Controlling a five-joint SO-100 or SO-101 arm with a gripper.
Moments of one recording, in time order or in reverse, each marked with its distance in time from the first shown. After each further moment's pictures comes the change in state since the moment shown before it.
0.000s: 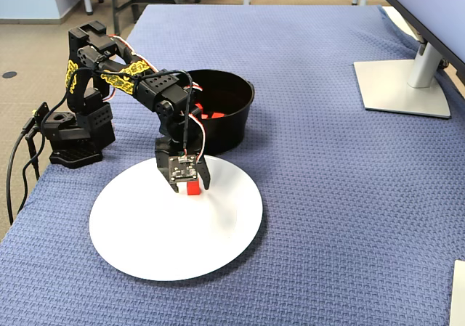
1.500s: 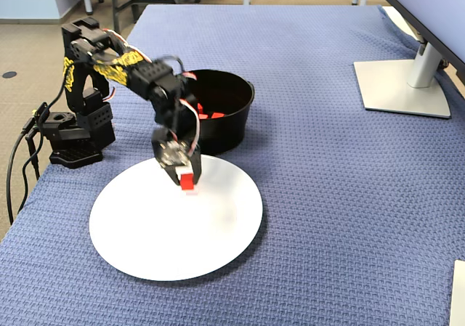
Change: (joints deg) arm 0.6 9.0 2.2 0.2 6.4
